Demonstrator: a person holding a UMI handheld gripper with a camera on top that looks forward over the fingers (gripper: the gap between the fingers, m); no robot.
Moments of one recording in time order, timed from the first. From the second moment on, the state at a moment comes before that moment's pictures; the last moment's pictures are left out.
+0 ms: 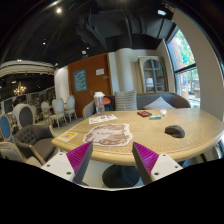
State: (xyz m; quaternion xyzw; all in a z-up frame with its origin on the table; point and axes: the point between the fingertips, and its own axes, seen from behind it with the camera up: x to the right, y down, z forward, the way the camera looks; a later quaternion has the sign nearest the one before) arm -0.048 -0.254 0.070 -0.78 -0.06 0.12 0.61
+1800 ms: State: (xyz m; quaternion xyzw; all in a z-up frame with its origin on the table) arm -0.118 0.016 0.002 -0.90 -0.07 0.01 0.44
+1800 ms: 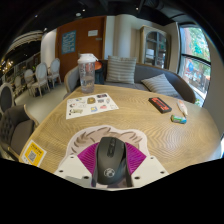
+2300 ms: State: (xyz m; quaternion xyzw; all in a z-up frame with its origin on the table) arm -0.096 -0.056 0.047 -0.85 -0.12 0.02 0.51
